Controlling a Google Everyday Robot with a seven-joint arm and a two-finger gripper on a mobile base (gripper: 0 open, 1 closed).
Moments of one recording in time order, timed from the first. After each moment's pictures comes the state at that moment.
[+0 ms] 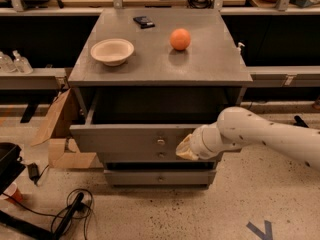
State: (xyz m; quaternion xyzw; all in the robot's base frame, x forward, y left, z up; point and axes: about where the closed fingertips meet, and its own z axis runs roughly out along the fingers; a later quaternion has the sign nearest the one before) arm 0.560 -0.093 0.612 -0.60 0.74 0.11 0.29
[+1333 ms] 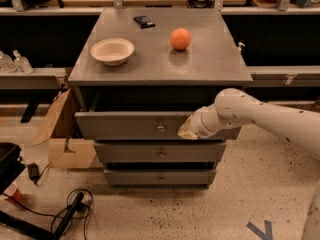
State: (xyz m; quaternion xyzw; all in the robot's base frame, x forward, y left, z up) arm 0.646 -0.104 0.618 -0.58 0.75 0.08 0.30
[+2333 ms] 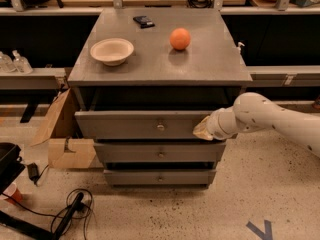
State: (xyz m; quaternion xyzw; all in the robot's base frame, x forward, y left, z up) arm 0.645 -0.158 0.620 -0.53 0.78 0.07 0.32
